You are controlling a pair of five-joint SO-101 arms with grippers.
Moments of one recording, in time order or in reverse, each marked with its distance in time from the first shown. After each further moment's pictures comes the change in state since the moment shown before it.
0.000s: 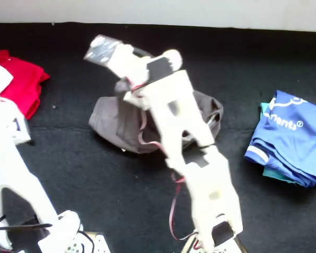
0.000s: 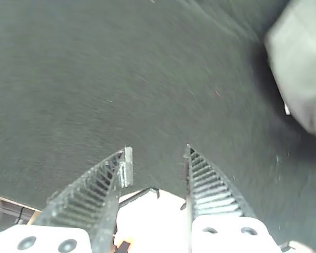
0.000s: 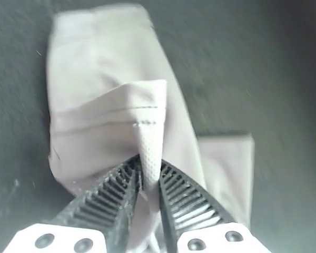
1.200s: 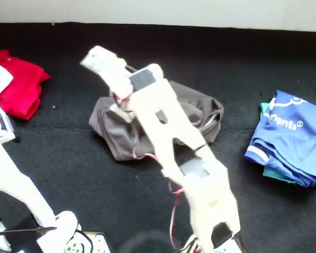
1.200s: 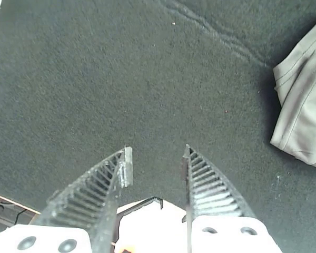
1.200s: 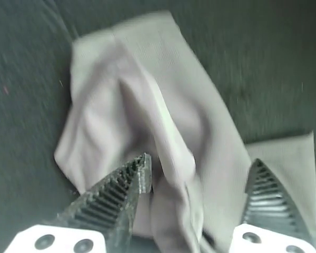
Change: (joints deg) left arm -7.4 0.4 -6.7 0.0 1.6; right arm -7.7 -0.2 18.8 -15.2 -14.6
